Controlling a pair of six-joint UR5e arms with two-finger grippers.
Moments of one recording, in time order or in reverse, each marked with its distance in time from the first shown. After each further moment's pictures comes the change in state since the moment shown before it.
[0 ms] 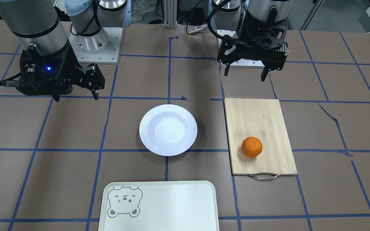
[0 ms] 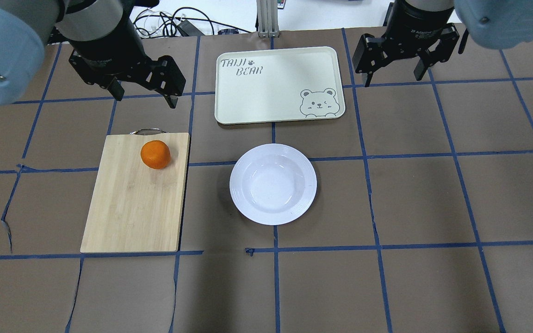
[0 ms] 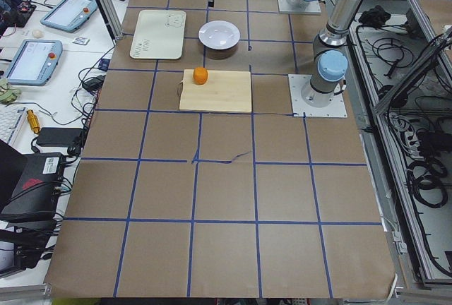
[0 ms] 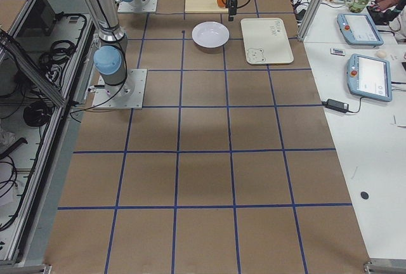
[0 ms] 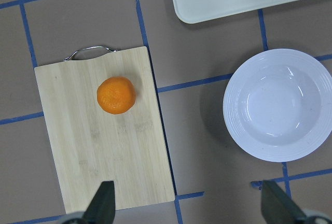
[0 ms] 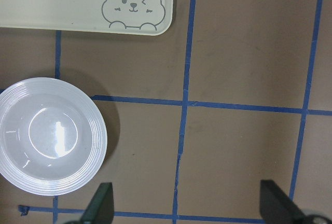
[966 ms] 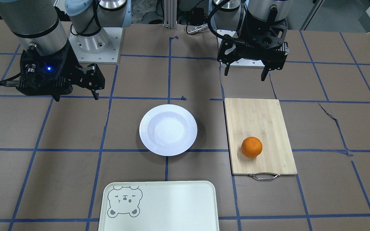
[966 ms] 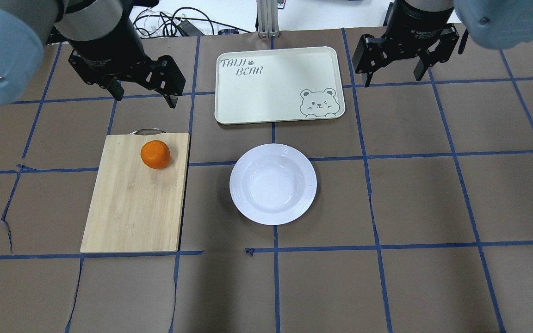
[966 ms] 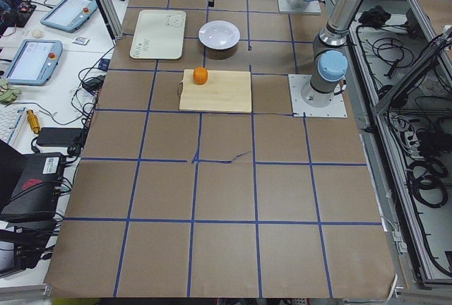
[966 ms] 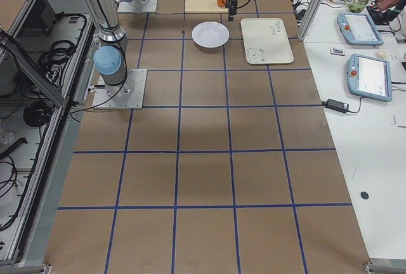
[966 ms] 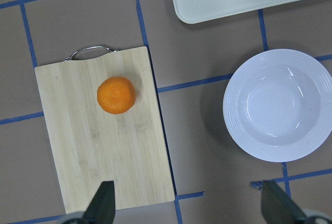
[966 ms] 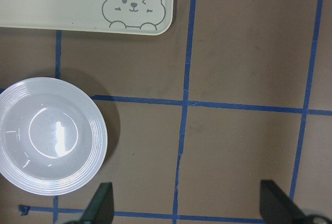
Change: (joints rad) left arm 0.000 0.001 0.000 0.000 0.000 0.000; right arm 0.000 0.000 0.001 0.000 0.000 0.000
